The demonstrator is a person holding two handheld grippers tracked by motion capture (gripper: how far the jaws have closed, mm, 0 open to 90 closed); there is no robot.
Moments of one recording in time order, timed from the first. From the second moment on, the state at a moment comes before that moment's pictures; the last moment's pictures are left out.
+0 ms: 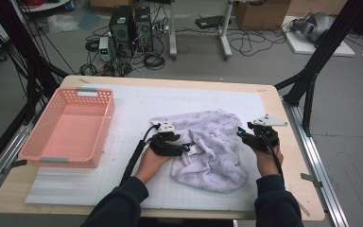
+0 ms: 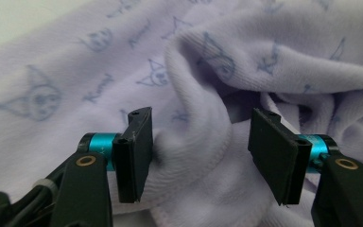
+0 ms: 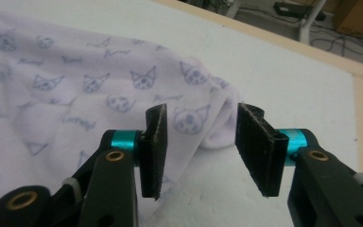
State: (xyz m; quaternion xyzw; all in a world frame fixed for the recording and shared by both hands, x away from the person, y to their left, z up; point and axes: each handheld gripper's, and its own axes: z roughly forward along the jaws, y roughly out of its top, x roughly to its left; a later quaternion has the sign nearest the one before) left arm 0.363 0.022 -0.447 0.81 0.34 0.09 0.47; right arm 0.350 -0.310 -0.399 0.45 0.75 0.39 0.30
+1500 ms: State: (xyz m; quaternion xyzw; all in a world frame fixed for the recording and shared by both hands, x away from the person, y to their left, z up) left arm 0.368 0.170 -0.423 0.69 0.50 0.24 0.47; right arm 0.356 -0.232 -0.446 0.35 0.84 0.40 0.12
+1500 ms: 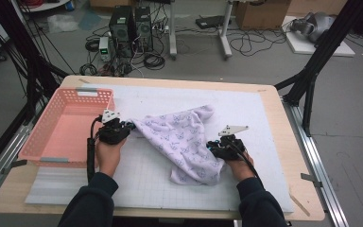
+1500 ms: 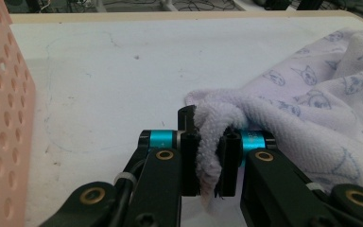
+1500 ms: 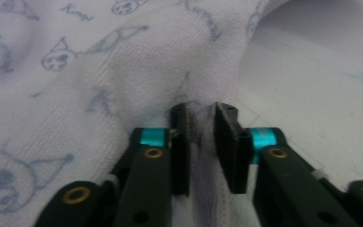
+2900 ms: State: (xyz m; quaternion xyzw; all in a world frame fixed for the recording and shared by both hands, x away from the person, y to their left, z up) left arm 0.373 0.161 -0.433 0.70 0.49 0.23 0.47; right arm 0.421 -0.230 -0.433 0.37 0.85 0.33 0.17
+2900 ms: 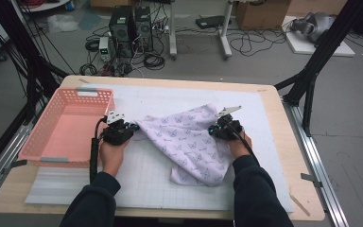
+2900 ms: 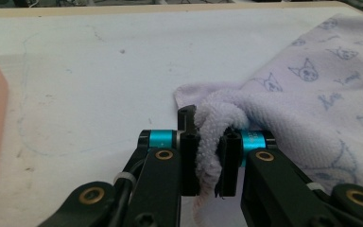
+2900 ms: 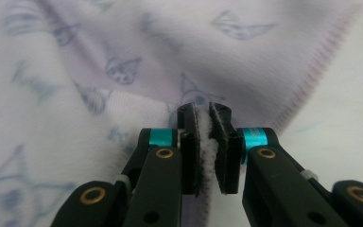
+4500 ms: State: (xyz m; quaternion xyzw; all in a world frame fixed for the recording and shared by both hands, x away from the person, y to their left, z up) left arm 0.349 0.047 -0.445 0.82 0.33 0.14 0.45; right arm 0.330 -0.306 -0.410 0.43 0.77 0.40 0.25
